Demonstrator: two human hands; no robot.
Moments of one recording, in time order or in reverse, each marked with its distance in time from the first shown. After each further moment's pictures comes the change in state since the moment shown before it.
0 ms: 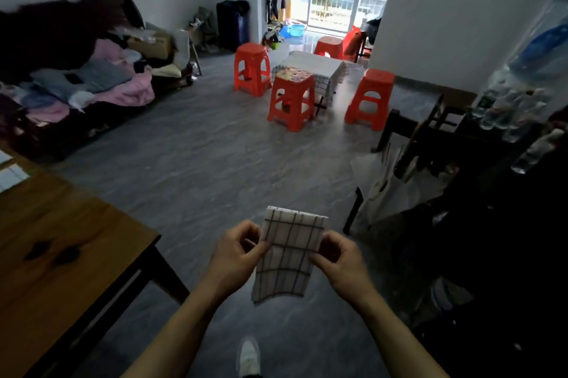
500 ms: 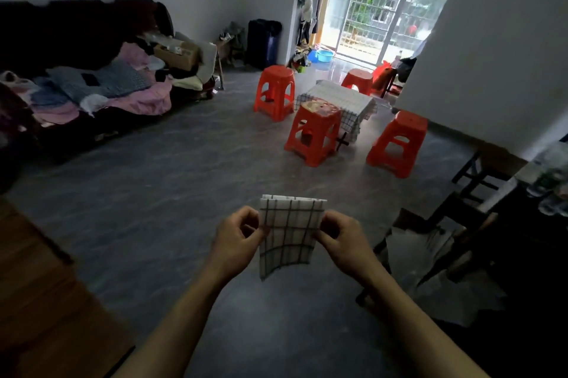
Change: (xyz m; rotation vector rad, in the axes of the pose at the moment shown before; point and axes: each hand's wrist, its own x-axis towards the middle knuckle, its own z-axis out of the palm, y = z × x) left_hand 0.271 -0.009 -0.085 -0.107 0.203 0.039; right_hand 0.327 -0.065 0.037 -0.313 -0.144 -0.208
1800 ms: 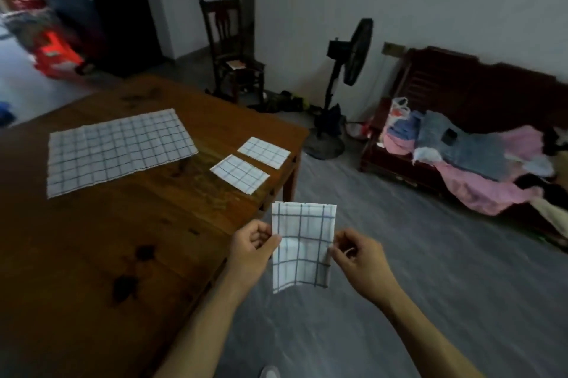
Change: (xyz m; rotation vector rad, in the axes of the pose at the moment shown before) left_hand 0.179 -0.116 -0.272 -0.116 1.461 -0.368; right_hand 0.449 -0.200 0.380 0.081 -1.088 -0.796
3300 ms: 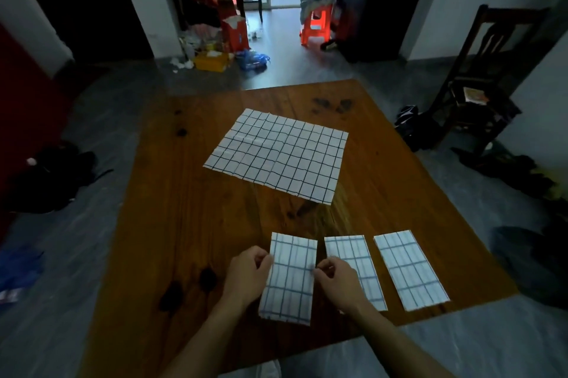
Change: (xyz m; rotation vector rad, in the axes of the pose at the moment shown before) left_hand 0.196 -0.061 -0.121 0.464 0.774 -0.541; right_hand 0.358 -0.035 0.239 -0.093 -0.876 -0.206
